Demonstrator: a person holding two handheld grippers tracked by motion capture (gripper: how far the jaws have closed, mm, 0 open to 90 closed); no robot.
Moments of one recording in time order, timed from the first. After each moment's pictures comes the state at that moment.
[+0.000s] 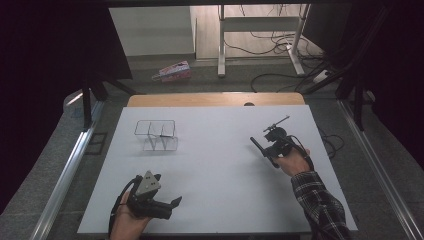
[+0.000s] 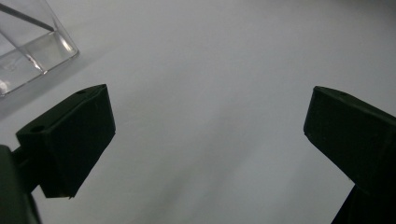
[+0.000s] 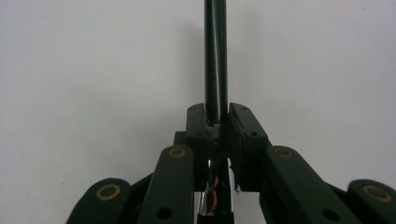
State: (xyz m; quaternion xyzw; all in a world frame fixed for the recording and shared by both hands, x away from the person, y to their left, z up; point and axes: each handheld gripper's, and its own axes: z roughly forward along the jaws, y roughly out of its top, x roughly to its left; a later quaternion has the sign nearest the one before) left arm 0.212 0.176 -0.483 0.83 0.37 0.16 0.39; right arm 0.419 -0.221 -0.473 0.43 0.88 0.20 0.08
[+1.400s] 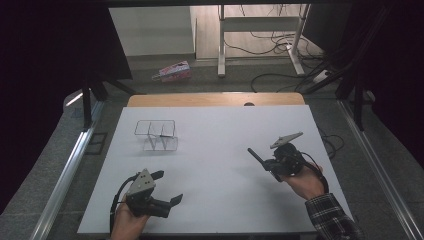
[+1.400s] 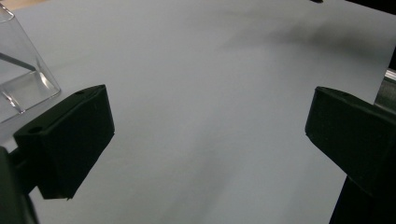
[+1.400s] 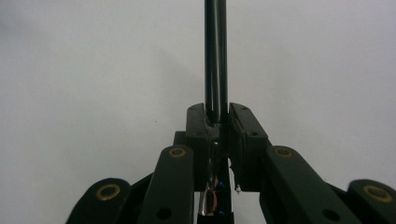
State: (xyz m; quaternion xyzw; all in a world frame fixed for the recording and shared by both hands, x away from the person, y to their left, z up) left arm 0.216 0.183 -0.484 0.80 0.35 0.15 0.47; right arm 0.347 -0.233 -0.449 0.34 0.90 0.27 0.08
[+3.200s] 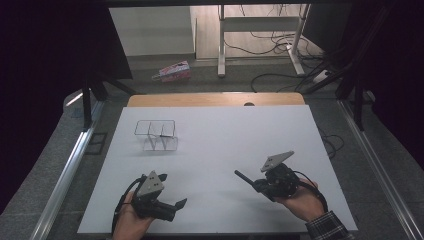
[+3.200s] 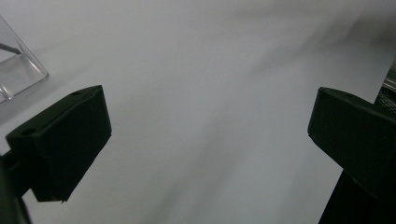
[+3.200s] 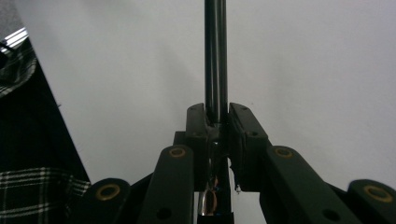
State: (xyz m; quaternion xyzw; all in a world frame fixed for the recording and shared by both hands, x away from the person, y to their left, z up) left arm 0.214 0.166 -0.483 0.83 0.34 0.14 0.42; right arm 0.291 -0.208 -0.448 0.25 0.93 0.28 0.04
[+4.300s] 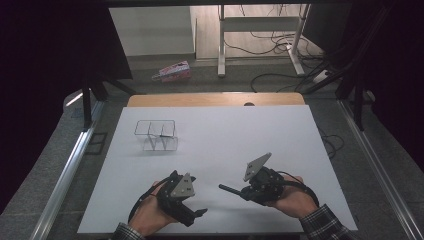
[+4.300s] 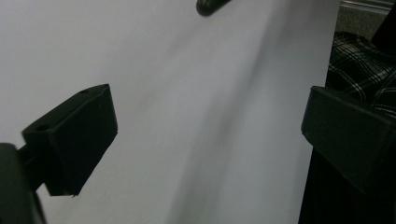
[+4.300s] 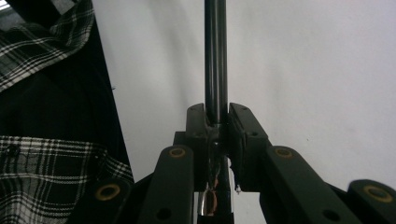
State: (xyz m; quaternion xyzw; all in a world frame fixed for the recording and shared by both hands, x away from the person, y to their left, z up) left arm 0.232 0.104 -0.469 0.91 0.18 0.11 0.35; right arm 0.282 -0.167 -0.437 0.13 0.96 0.24 0.00
